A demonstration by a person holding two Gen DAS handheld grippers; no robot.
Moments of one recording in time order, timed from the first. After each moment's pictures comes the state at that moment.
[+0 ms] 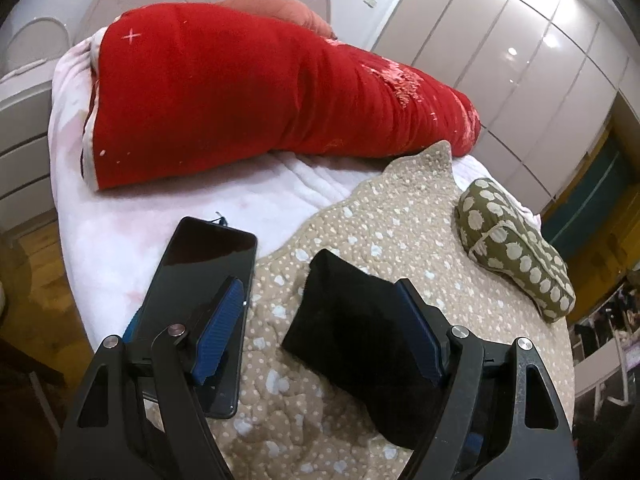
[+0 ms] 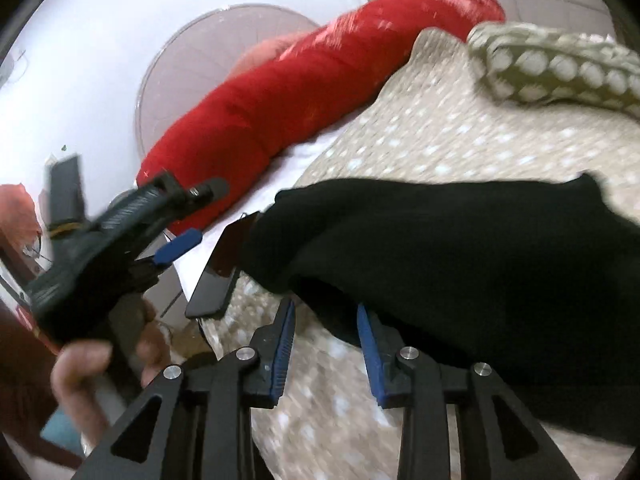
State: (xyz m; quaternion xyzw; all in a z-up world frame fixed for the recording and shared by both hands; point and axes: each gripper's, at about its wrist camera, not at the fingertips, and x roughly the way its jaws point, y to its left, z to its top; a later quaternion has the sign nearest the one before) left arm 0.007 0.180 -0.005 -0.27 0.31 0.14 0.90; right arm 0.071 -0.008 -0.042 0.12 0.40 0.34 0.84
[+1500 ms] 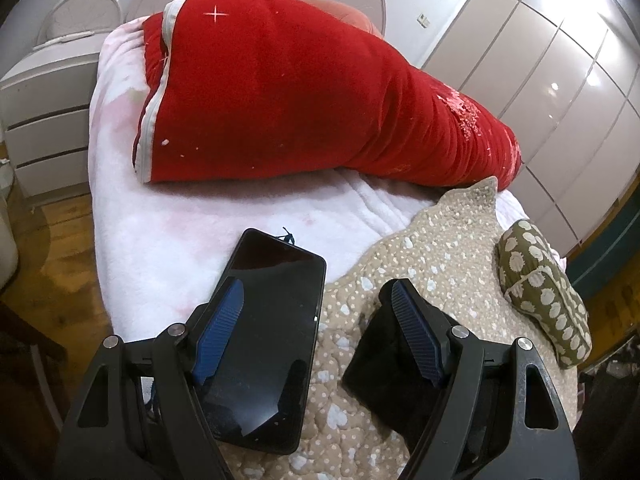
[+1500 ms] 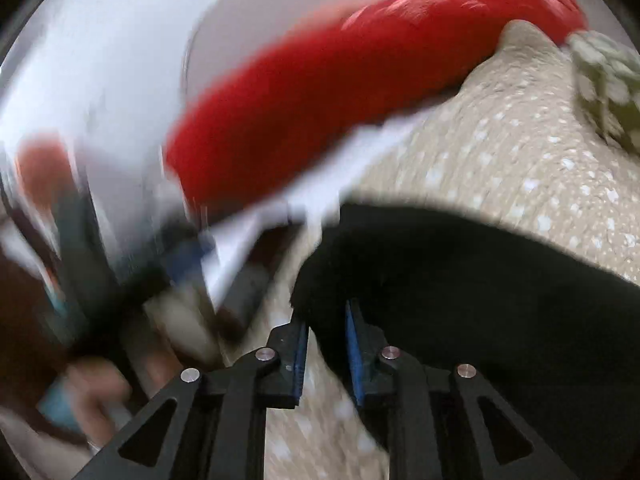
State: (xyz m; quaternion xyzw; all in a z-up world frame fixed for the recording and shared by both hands) left arm 0.000 0.220 -0.020 -0.31 0.29 0.21 0.88; right arm 0.131 0.058 -0.050 0.03 0.42 0.45 0.79
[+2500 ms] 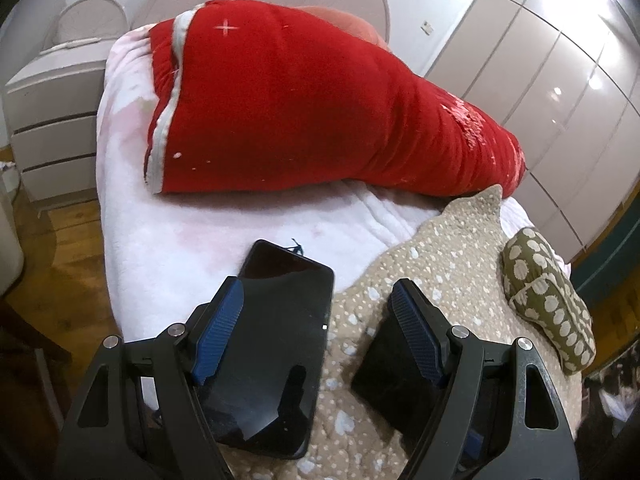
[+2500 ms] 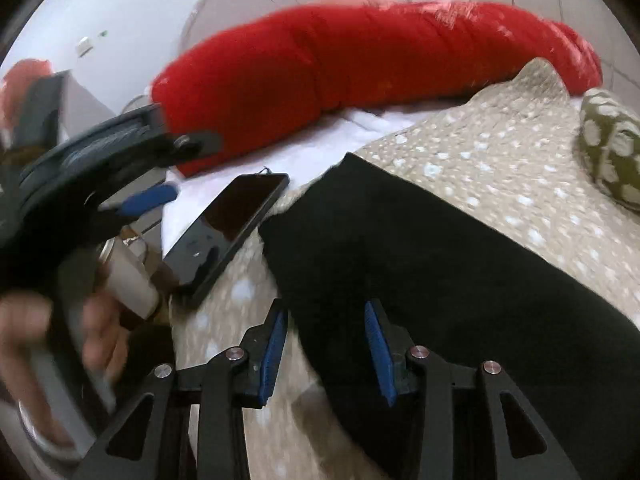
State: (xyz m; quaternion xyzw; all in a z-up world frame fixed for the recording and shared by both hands) left arm -0.005 0.221 -0.017 -0.30 0.28 0.22 0.88; right arm 0.109 0.061 -0.051 -0.05 0.39 0.42 0.82
